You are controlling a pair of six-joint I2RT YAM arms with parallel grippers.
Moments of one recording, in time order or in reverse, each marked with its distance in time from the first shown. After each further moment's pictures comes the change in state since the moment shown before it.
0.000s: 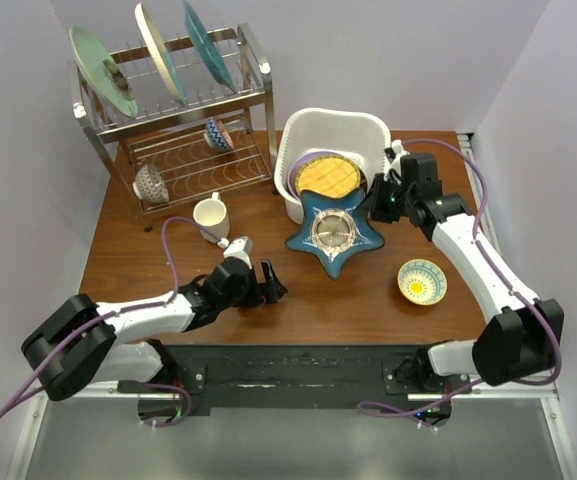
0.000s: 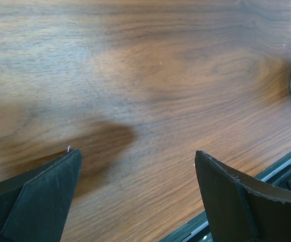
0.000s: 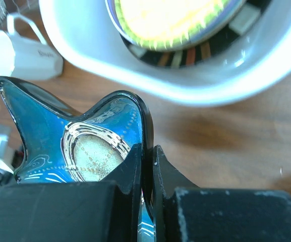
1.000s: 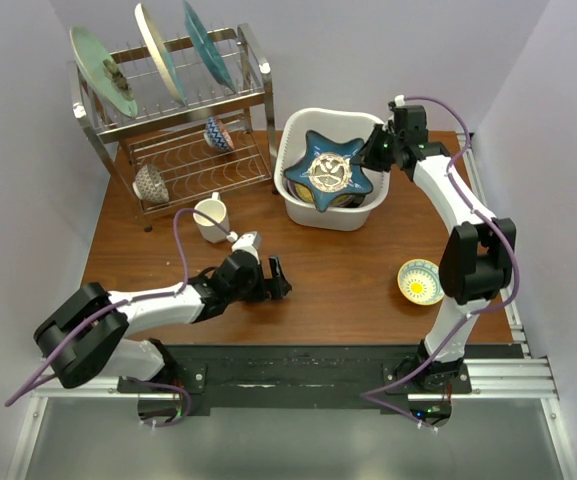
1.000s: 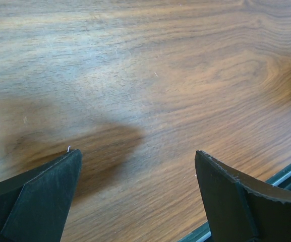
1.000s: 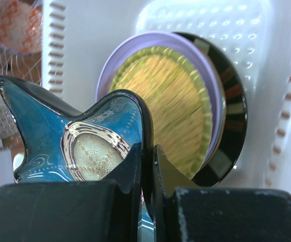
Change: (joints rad) left arm 0.000 0.092 0.085 -0.027 -0.001 0.057; right arm -0.097 0.518 0.481 0.100 0.022 0.121
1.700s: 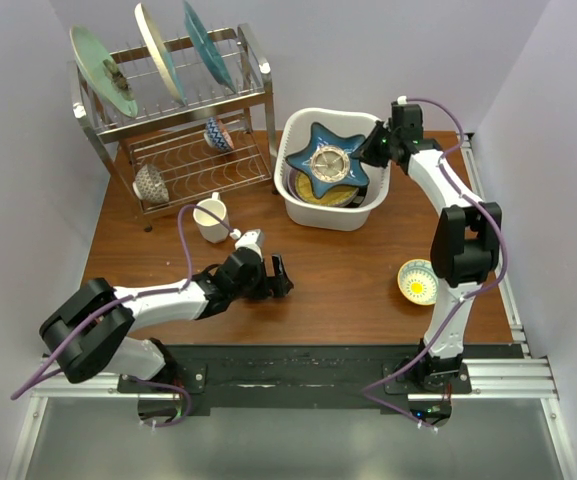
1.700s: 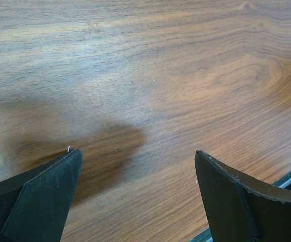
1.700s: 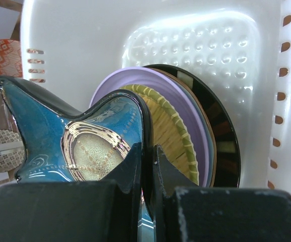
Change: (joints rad) left arm 0.000 0.039 0.033 -0.003 -0.010 0.022; right arm -0.027 0.163 0.098 0.068 0.016 0.090
